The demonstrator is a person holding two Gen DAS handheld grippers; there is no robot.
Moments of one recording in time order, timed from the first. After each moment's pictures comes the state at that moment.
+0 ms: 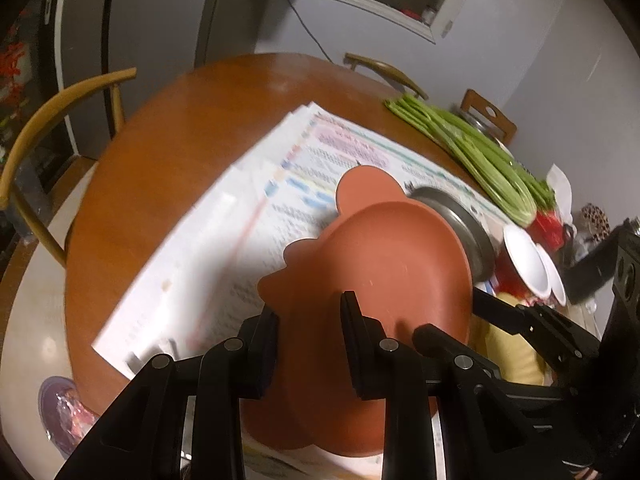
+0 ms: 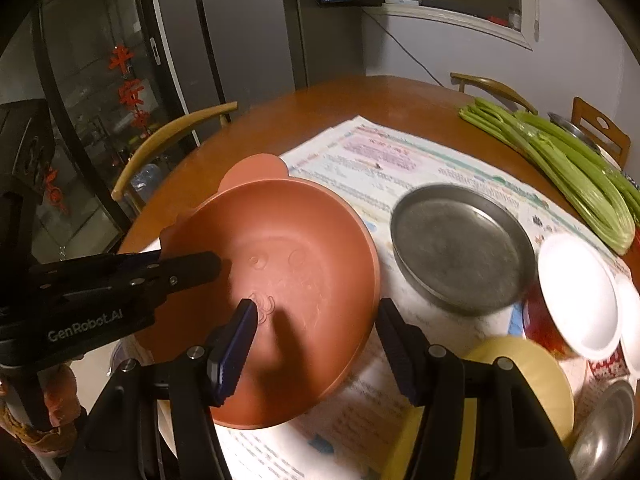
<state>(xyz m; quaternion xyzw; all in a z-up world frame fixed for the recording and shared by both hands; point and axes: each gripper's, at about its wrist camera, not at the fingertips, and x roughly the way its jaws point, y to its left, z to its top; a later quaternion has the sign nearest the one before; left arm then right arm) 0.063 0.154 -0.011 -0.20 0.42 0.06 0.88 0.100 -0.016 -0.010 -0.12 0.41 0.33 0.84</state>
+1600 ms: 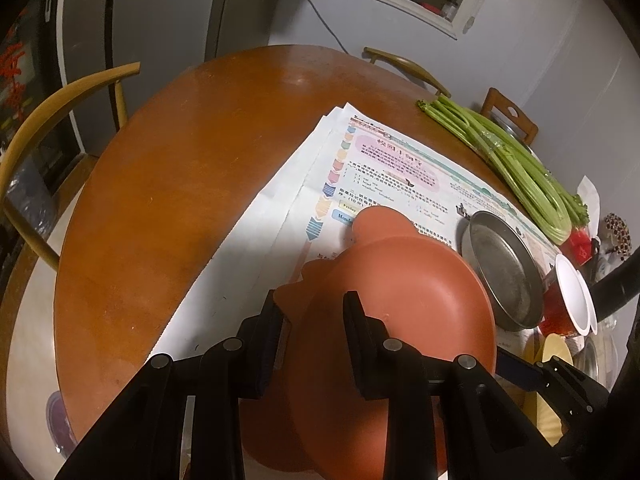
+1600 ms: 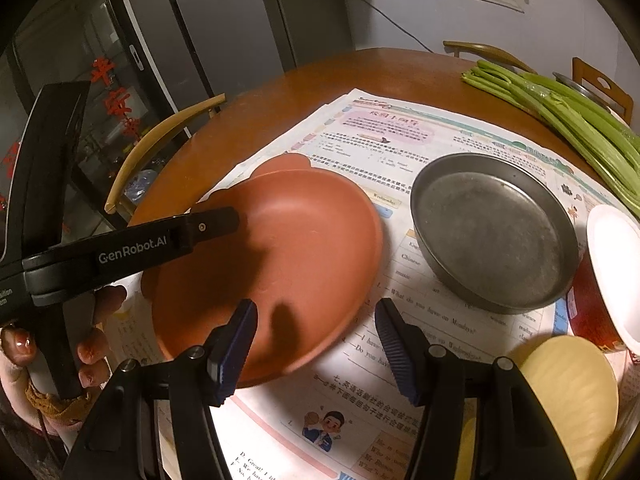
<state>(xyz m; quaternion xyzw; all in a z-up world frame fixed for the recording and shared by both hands) 0.118 0.190 -0.041 -0.20 0.43 0.08 0.87 0.122 -0.003 -0.041 -0.08 0.46 0.32 0.82</state>
